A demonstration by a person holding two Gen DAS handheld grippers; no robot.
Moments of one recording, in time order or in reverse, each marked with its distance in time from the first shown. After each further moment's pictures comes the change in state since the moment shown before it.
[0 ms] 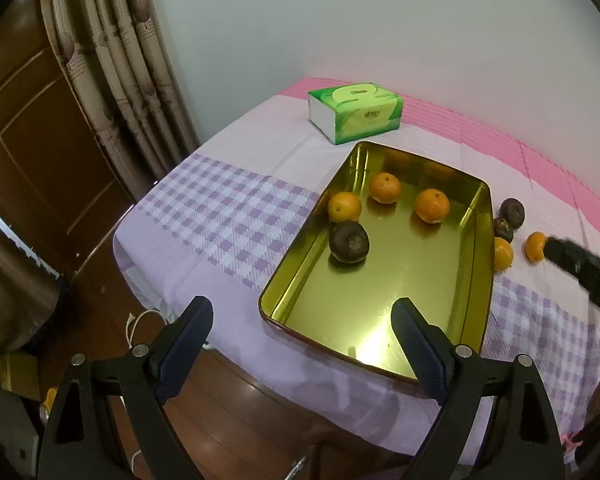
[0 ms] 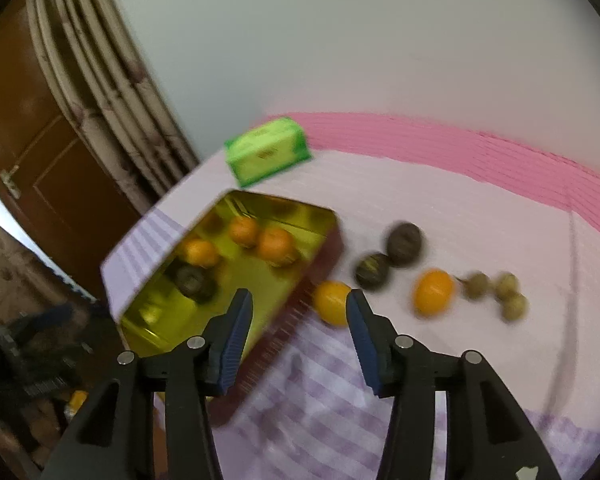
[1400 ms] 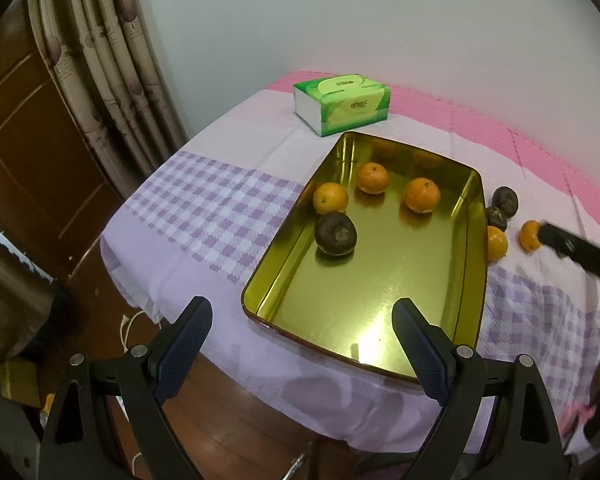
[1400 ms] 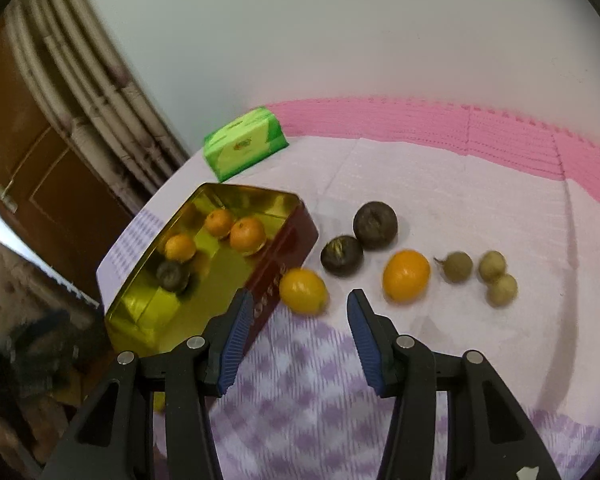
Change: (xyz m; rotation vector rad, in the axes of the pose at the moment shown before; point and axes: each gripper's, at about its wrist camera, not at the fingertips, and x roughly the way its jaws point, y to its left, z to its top) left arm 0.008 -0.009 -0.004 0.031 0.018 -0.032; right arm 0.013 -0.030 0.005 0.072 0.047 0.022
